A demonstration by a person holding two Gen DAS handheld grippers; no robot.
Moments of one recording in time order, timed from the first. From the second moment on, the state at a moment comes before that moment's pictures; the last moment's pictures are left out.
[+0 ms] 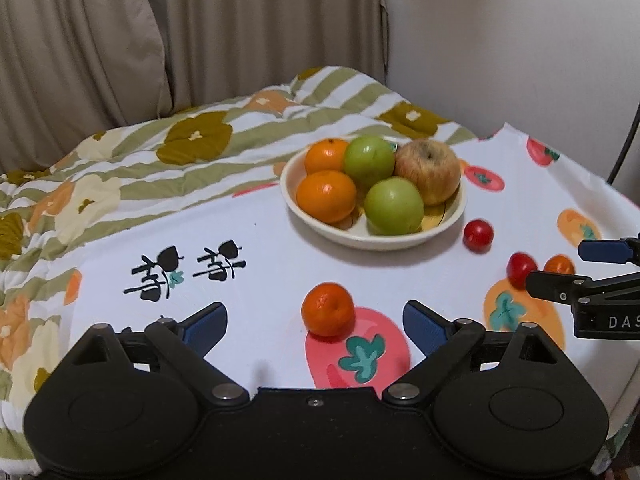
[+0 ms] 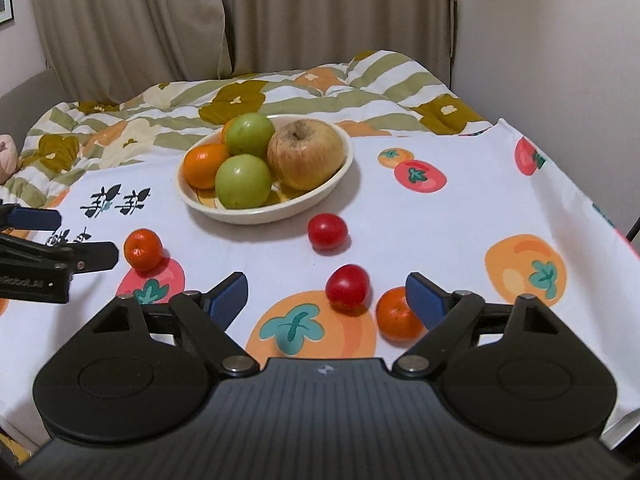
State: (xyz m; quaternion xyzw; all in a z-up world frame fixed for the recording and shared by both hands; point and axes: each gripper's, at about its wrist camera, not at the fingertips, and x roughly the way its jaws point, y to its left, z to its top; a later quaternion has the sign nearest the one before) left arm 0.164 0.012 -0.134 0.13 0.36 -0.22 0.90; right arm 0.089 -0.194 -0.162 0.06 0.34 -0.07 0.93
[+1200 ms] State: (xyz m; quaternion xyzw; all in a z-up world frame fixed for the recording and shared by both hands) left arm 0.206 -0.006 -0.179 0.14 0.42 -0.25 0.86; right arm 0.134 -0.179 -0.200 0.07 0.38 -0.15 0.91
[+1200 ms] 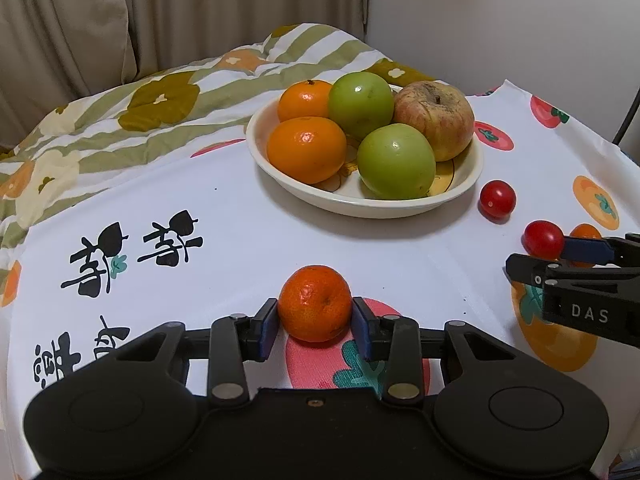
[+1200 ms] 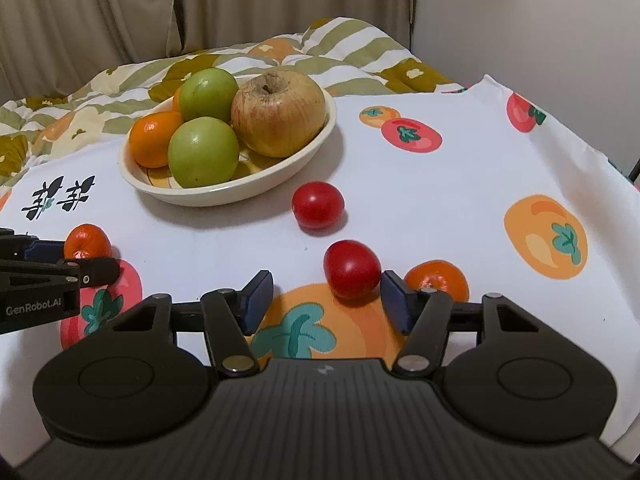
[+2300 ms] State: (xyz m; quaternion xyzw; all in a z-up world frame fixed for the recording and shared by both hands) left arm 0.188 -0.017 -0.121 0.09 0.40 -0.21 0.89; right arm 0.155 -0.190 -0.152 0.04 0.38 -0.09 0.92
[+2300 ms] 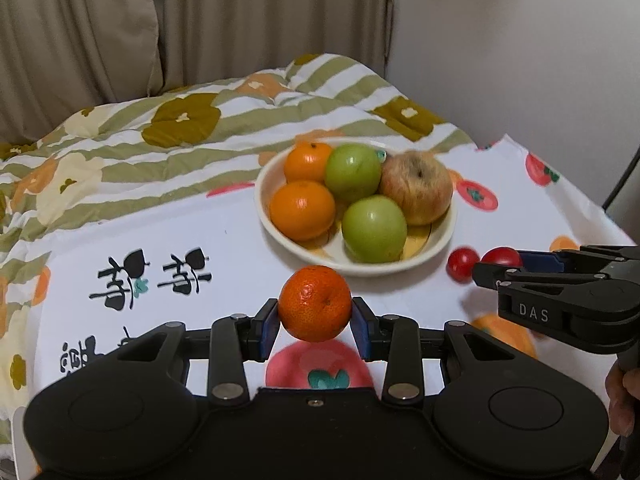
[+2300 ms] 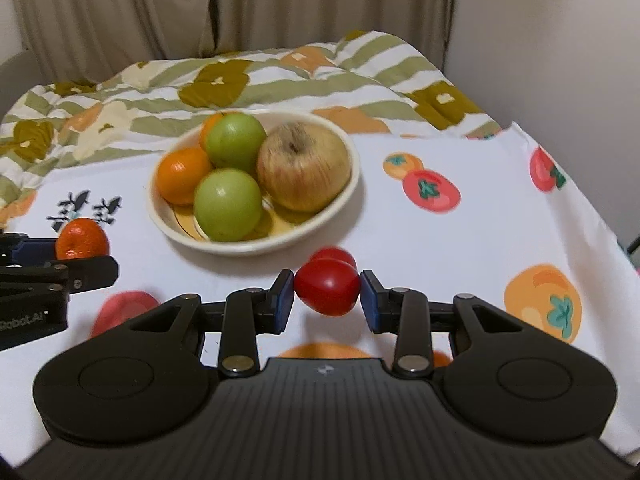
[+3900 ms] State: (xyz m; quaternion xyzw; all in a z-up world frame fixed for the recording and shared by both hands) left arm 0.347 -0.080 -0.126 0.04 0.46 -0.06 0.89; right arm 0.375 -0.252 -0.124 -0.02 0.39 0.17 0.91
